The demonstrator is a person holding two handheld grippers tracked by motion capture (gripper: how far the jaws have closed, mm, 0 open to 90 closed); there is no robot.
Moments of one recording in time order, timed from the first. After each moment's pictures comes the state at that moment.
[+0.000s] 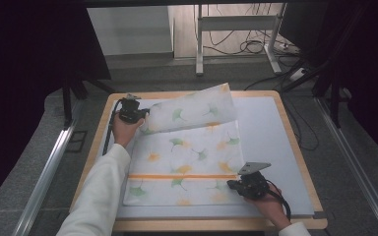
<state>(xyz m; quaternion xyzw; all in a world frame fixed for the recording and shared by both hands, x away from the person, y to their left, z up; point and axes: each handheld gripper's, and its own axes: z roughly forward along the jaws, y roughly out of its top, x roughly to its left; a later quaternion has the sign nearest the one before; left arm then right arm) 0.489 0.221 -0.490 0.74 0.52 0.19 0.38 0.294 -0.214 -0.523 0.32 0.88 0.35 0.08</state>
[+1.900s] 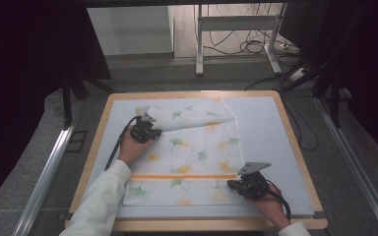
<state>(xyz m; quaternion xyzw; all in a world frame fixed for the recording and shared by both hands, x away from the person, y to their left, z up) 0.454 0.185 -0.535 0.83 0.41 0.16 0.35 0.294 -0.214 -0.523 0.32 0.88 0.35 0.08</state>
